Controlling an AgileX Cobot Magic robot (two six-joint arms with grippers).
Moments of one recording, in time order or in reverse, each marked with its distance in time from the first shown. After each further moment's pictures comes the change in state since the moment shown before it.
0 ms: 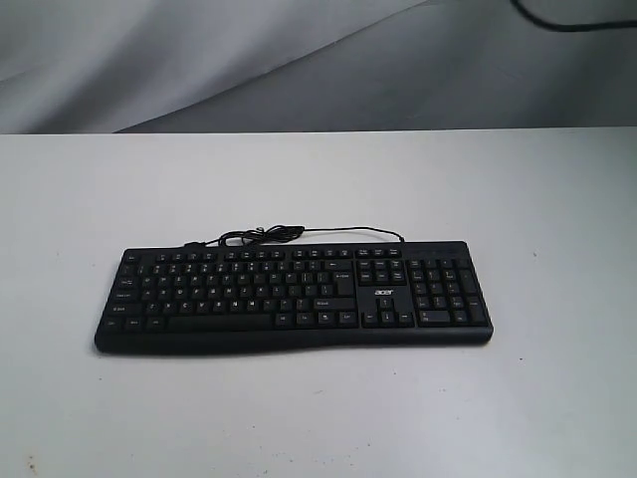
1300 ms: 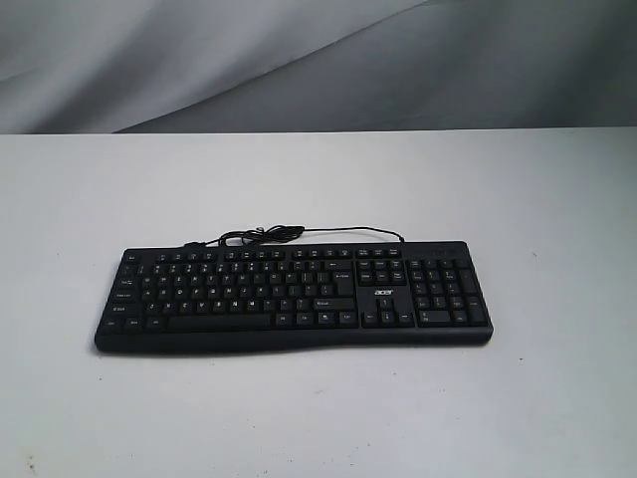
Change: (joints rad) left arm 0.000 0.000 0.000 0.000 0.000 0.000; right arm -0.249 -1.079 1.082 -0.473 -0.492 0.721
